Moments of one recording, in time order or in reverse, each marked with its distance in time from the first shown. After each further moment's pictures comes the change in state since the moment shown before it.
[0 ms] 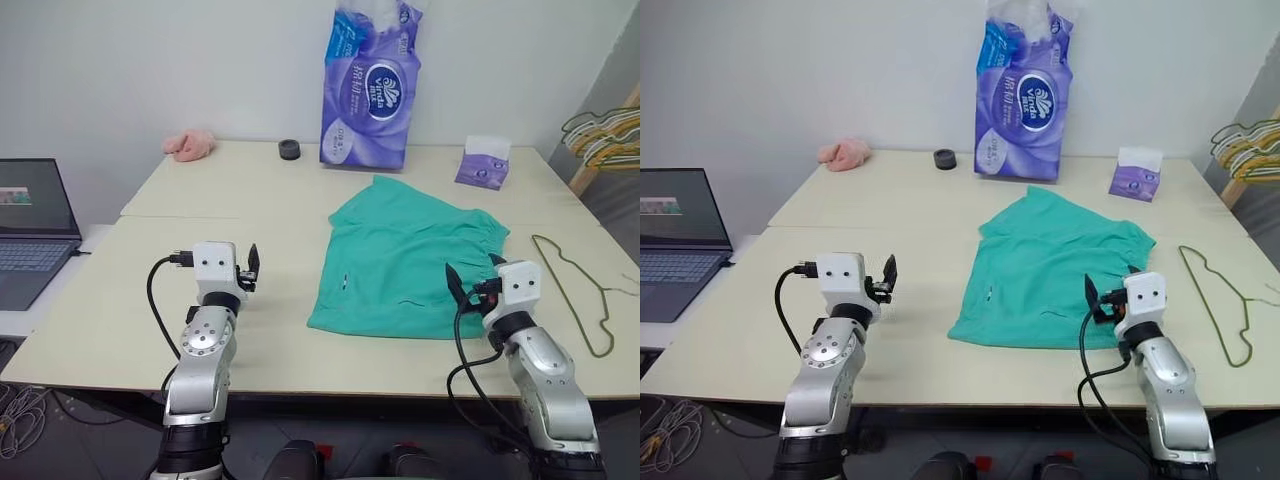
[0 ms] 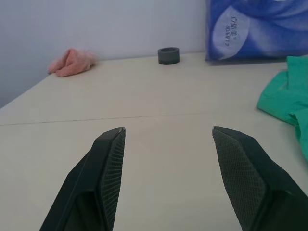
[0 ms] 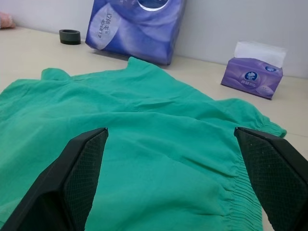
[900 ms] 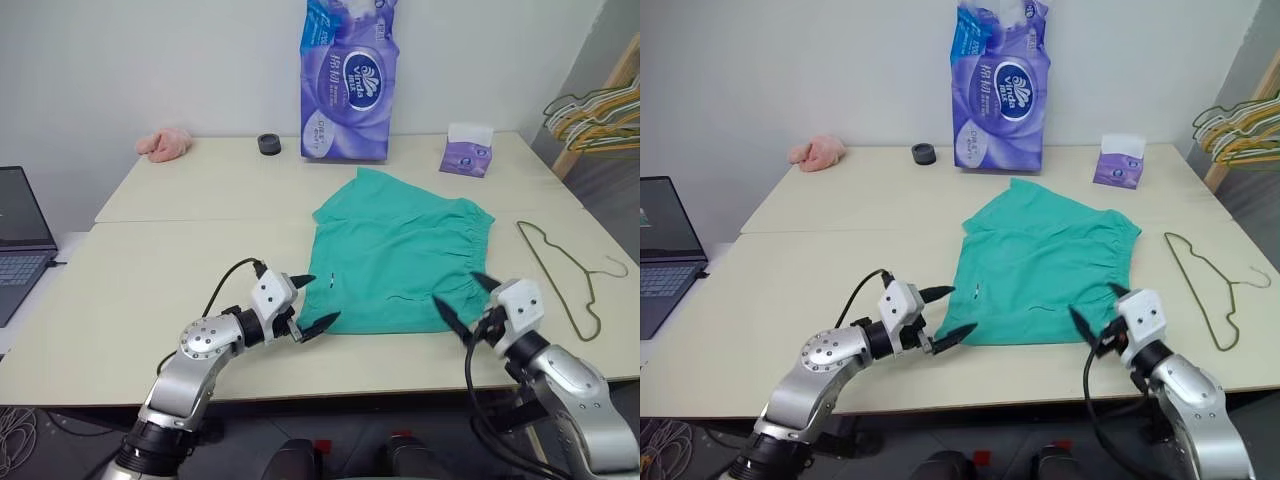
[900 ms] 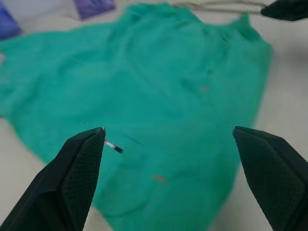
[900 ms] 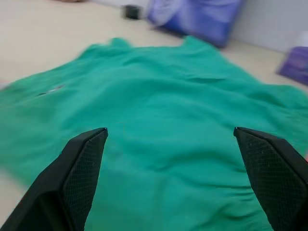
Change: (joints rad) left arm -0.047 0.347 -0.286 0.084 -0.183 -0.115 -0.811; right arm 0.217 -0.268 0.066 -0.265 0.153 0.101 0.344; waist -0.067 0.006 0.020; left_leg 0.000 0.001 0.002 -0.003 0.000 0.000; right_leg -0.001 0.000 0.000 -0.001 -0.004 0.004
